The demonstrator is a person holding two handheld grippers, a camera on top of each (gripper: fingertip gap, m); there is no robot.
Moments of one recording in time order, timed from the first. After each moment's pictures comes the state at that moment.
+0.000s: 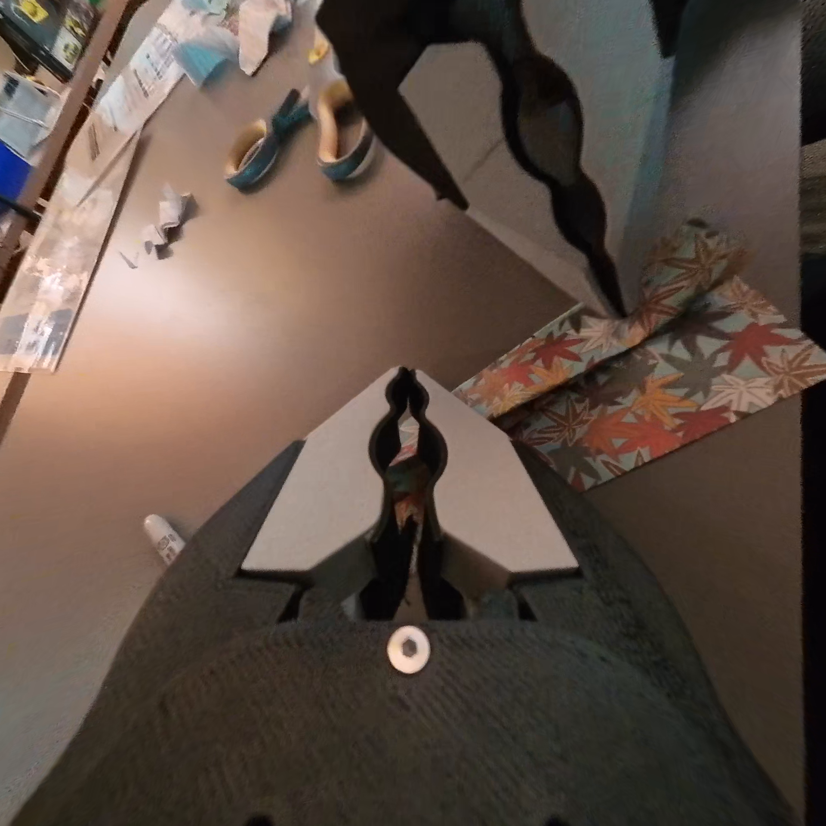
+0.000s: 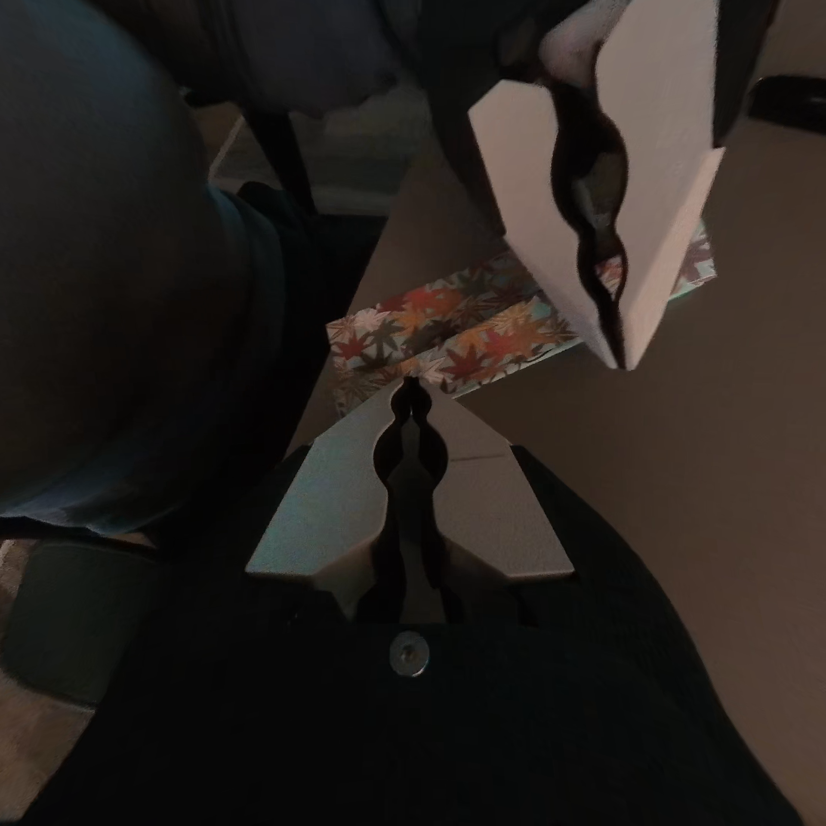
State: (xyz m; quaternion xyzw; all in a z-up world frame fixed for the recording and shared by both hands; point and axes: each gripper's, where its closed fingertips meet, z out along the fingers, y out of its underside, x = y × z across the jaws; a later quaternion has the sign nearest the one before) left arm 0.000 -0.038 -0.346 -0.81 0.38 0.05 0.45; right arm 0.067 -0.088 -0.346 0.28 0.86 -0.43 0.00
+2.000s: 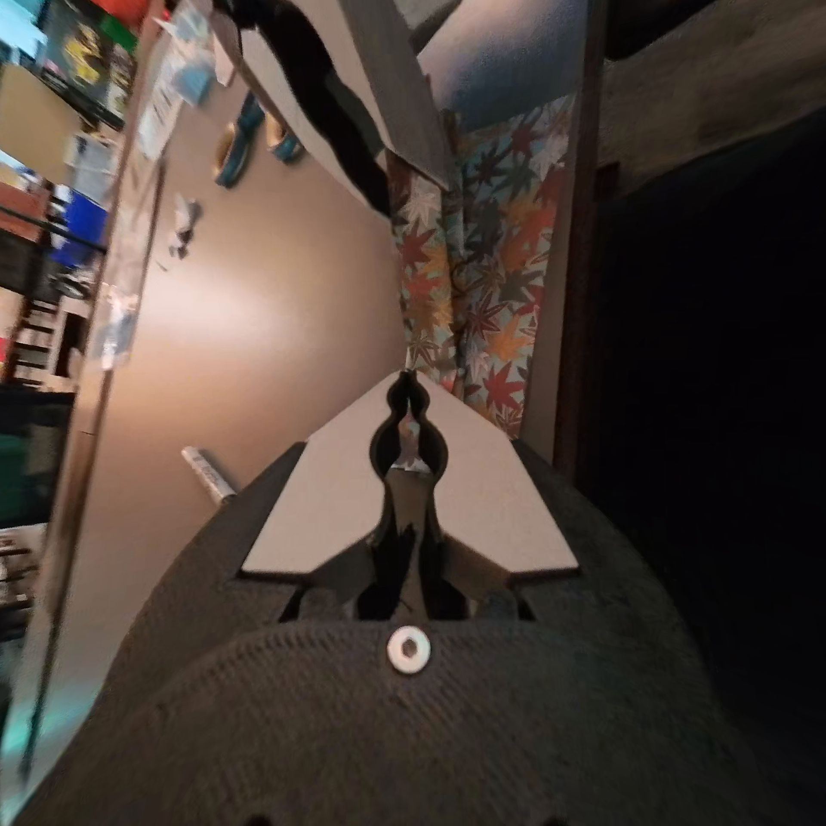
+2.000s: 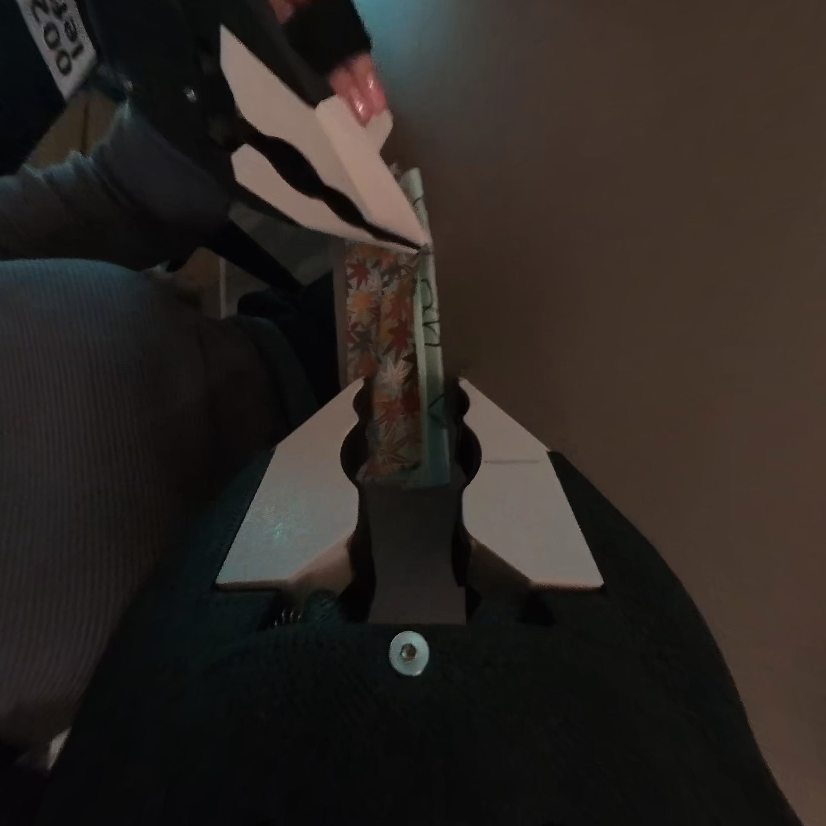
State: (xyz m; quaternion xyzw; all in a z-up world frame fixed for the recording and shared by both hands) left arm 0.004 -0.114 -0.347 -0.78 0.43 0.14 0.44; right arm 0.058 -0.086 -0.338 0.51 0.76 -0.40 0.08
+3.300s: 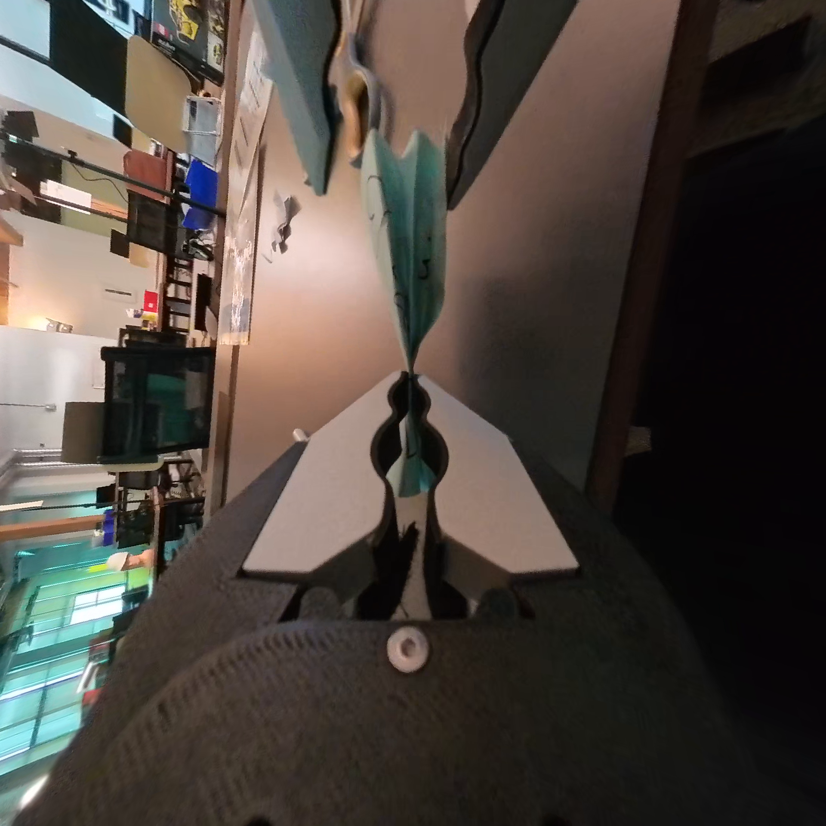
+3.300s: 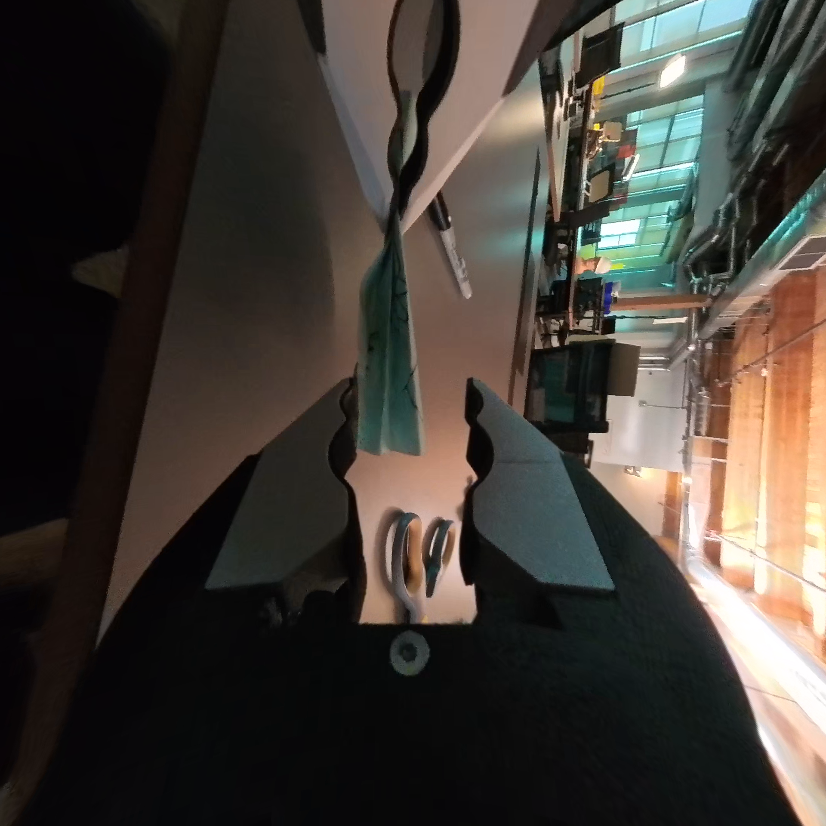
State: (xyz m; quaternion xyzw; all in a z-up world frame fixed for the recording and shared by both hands) left arm 0.013 -0.101 -0.311 -0.76 0.41 0.29 0.40; right arm 0.055 -0.056 -0.293 0.14 0.83 -0.01 -0.54
